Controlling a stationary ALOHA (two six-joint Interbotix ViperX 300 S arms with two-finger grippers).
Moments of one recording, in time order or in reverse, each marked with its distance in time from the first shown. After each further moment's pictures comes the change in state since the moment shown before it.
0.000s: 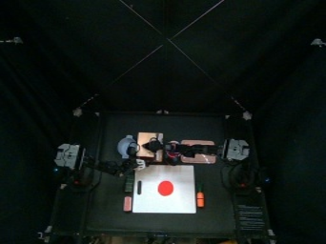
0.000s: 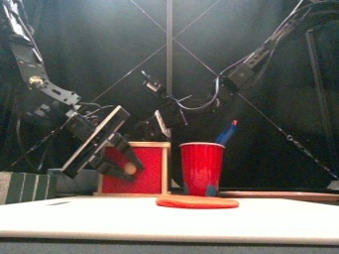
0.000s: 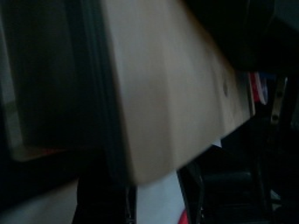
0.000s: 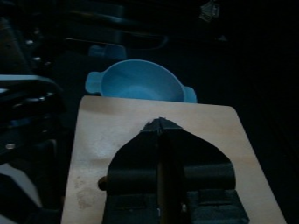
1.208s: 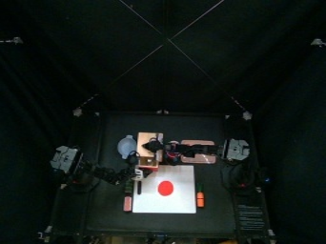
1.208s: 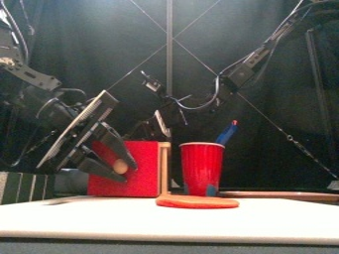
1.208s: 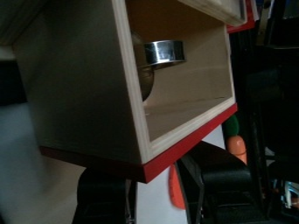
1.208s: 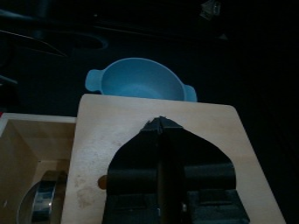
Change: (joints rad) left arm -0.117 -0.012 0.023 -0.037 0.020 -0.002; right arm -0.005 -0.002 0.000 -0.006 0.012 0.000
